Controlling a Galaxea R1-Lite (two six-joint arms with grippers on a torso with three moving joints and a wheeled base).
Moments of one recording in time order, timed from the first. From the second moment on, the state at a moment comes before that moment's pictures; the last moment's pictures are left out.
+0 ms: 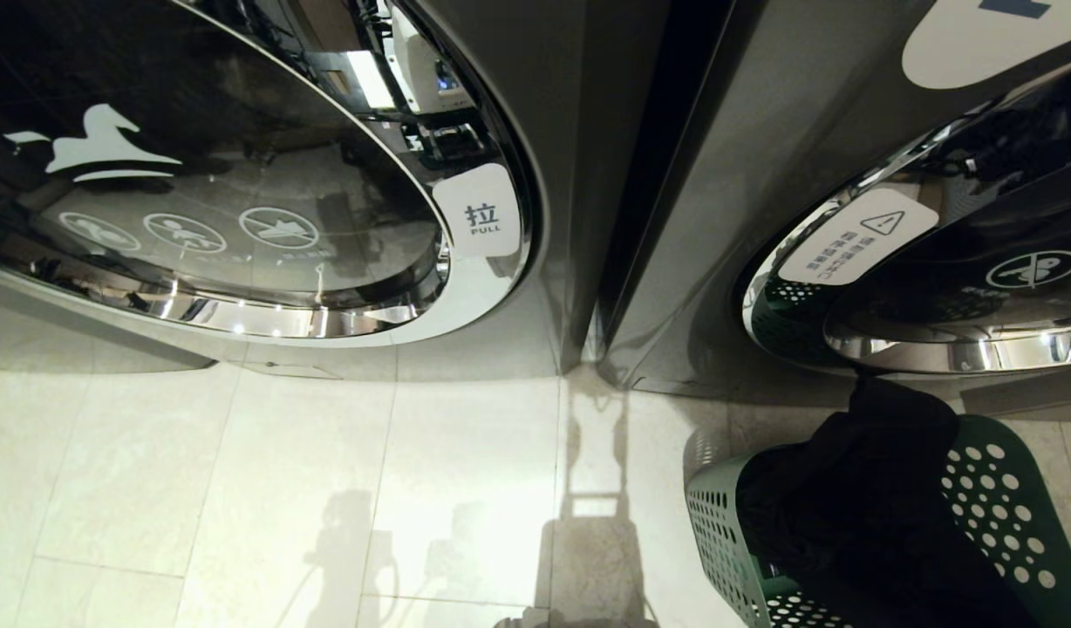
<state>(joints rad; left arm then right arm) -0.01 0.00 -0.03 0.07 0.00 0.01 -0.04 1.10 -0.31 0.34 -0.27 0.32</state>
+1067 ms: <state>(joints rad) -0.01 0.00 -0.03 0.07 0.00 0.01 -0.48 1.95 -0.60 -0.40 0.28 -0.32</state>
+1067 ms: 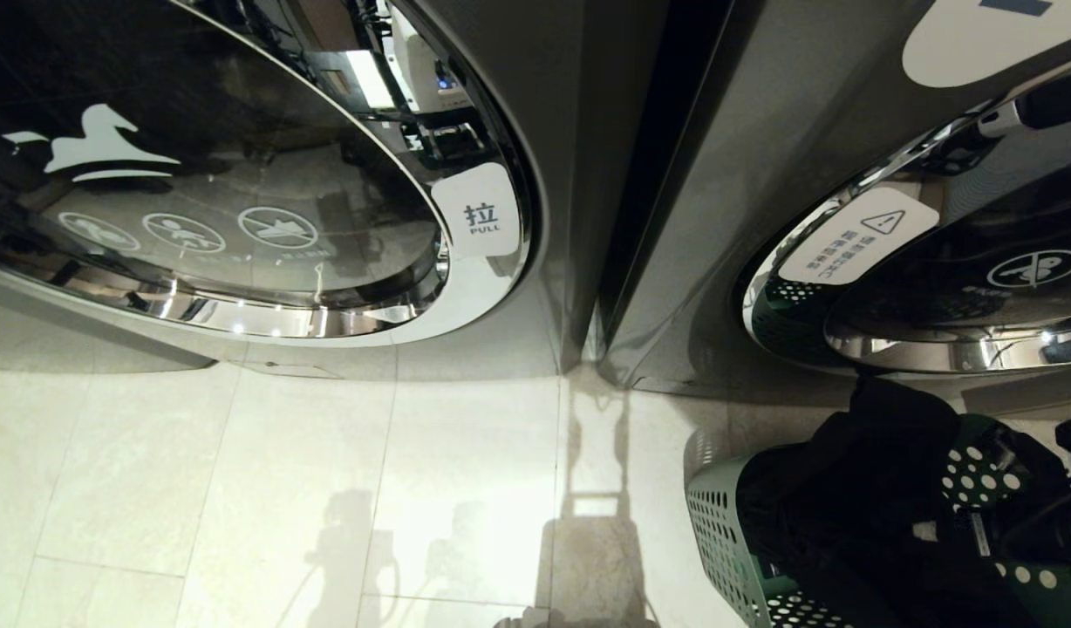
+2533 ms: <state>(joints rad) -0.01 0.00 -0.03 0.07 0.00 0.01 -0.51 2.32 -0.76 -0.62 0.46 -0.35</state>
